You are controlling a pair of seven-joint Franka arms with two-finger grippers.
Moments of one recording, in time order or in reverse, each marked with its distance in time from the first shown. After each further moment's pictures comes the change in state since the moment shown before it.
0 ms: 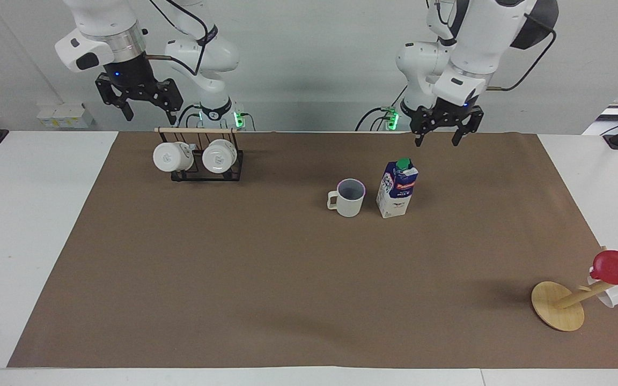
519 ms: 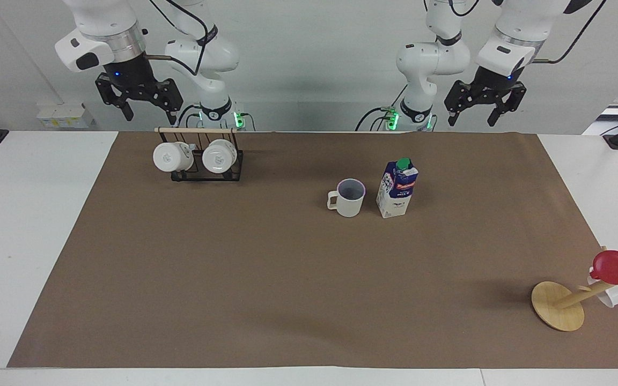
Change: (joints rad) left arm 0.057 -0.001 0.013 0.114 0.000 -0.112 0.079; right arm 0.000 0.000 0.000 0.000 0.000 0.000 0.000
